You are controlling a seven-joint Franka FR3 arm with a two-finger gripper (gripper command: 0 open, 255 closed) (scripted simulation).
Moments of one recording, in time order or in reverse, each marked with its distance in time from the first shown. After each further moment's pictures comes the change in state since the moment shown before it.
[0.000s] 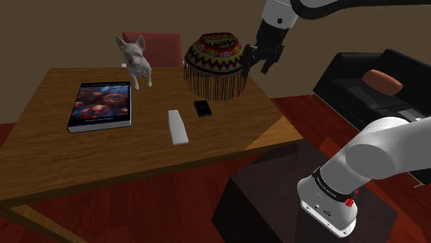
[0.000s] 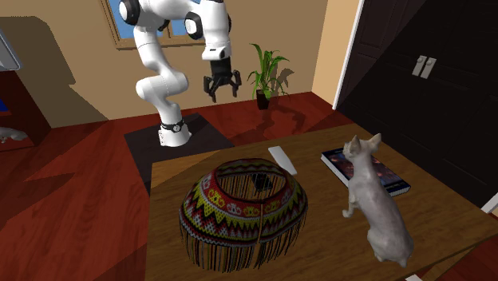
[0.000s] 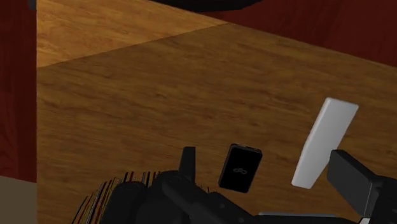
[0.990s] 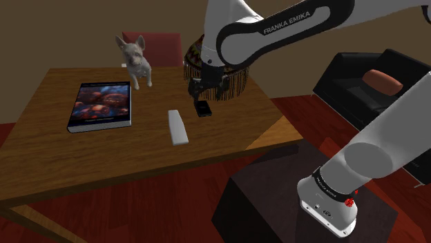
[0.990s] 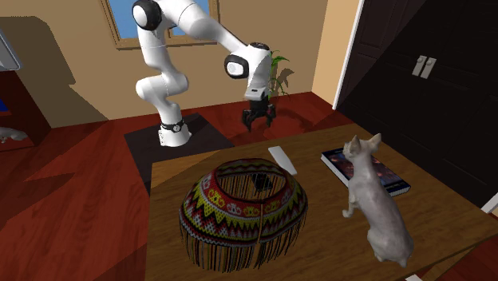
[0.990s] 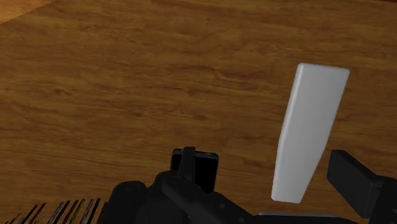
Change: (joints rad) arm -0.034 0.561 0.229 0.176 -0.167 0.317 0.411
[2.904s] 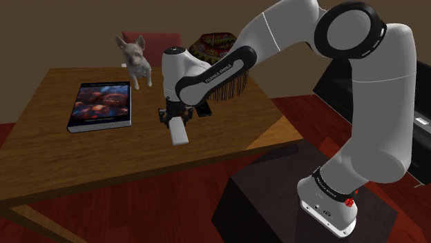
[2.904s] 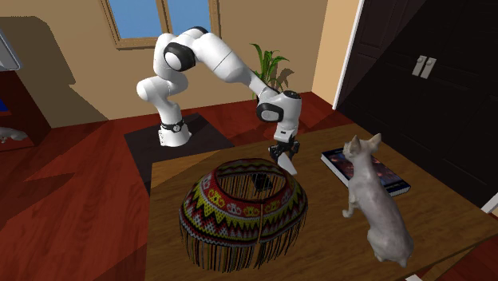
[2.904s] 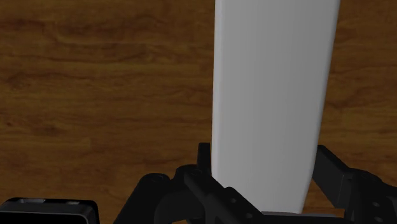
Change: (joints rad) arm 0.201 0.647 -0.105 0.409 -0.329 0.123 0.375
